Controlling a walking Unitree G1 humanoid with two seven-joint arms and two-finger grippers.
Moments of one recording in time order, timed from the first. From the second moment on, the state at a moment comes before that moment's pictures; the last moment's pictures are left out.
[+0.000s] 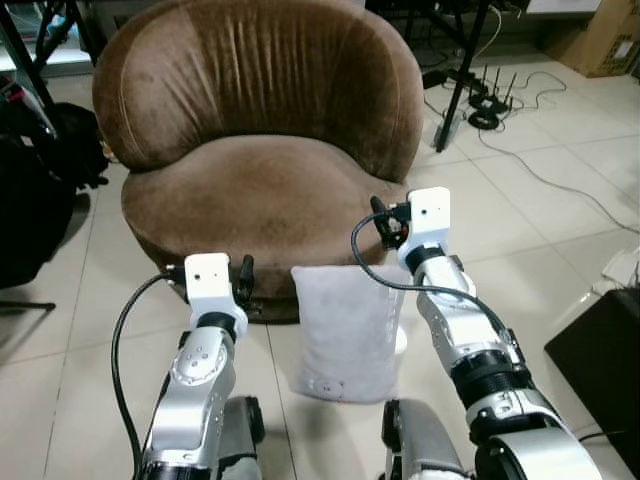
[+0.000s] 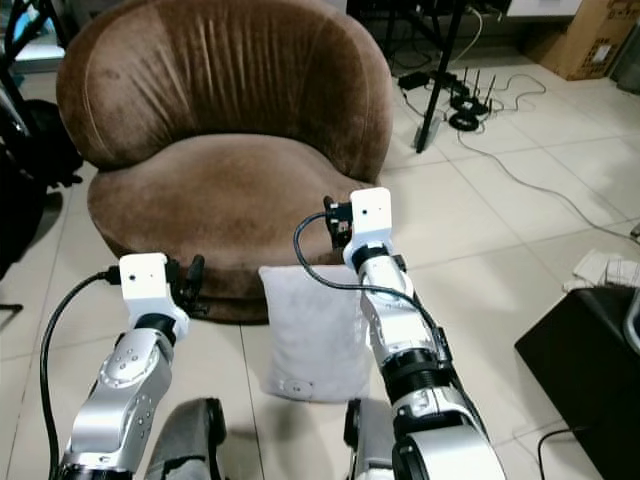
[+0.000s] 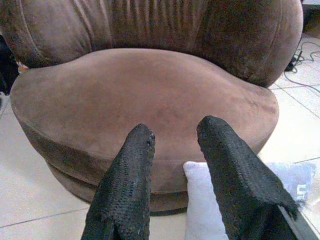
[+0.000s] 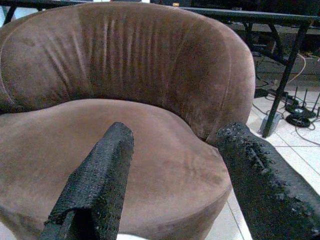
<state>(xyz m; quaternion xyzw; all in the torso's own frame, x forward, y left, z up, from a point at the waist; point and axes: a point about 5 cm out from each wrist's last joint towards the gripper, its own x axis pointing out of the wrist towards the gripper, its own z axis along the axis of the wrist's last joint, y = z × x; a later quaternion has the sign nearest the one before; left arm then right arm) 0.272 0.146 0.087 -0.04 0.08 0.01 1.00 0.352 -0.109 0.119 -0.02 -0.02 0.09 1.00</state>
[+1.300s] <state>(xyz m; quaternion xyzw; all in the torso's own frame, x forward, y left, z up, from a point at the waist) 0.265 0.145 0.081 -0.05 0.09 0.01 0.99 0.348 -0.114 0.112 -0.01 -0.01 0.09 1.00</state>
